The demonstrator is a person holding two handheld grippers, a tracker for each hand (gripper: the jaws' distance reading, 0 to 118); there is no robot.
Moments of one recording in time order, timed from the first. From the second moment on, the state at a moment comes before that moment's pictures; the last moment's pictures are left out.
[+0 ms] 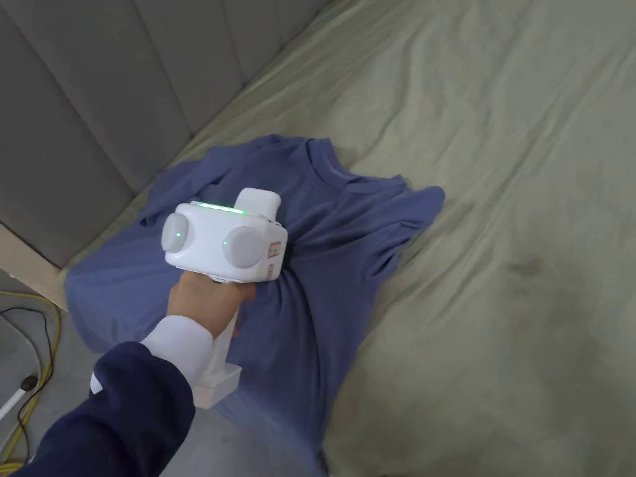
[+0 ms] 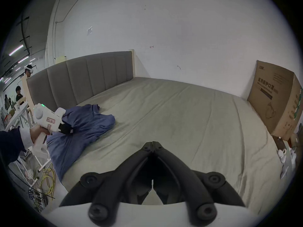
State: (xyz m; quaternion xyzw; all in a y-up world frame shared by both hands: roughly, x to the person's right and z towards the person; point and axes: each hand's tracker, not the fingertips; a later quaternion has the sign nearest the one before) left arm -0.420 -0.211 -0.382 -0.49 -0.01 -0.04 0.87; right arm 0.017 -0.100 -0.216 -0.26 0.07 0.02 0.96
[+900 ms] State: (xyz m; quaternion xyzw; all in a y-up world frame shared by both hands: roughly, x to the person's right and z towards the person) left arm 0.096 -0.111 -0.330 -0.34 -0.46 -0.16 0.80; right arm 0.225 -0.053 -0.071 -0.19 -0.18 -0.03 0.97
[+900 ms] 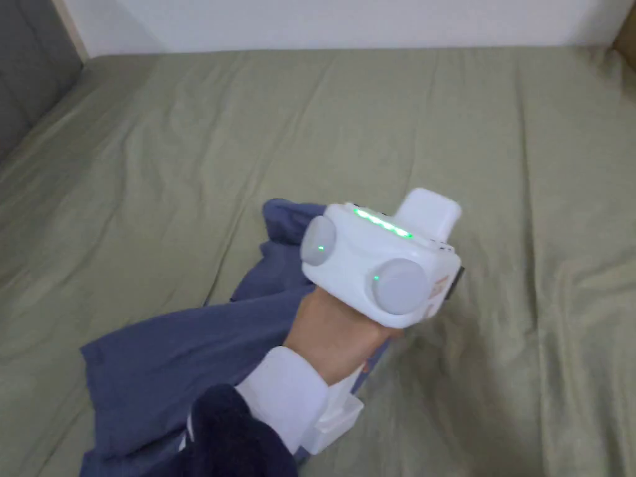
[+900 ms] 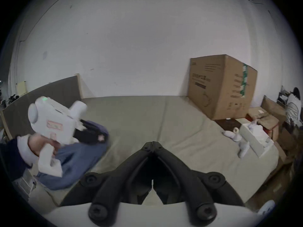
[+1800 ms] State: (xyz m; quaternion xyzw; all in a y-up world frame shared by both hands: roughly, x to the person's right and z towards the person) left arm 0.056 -0.066 -0.252 -0.28 -0.50 -0.11 0.81; right arm 0.243 -0.035 -0.035 -0.16 -0.21 -0.05 0.96
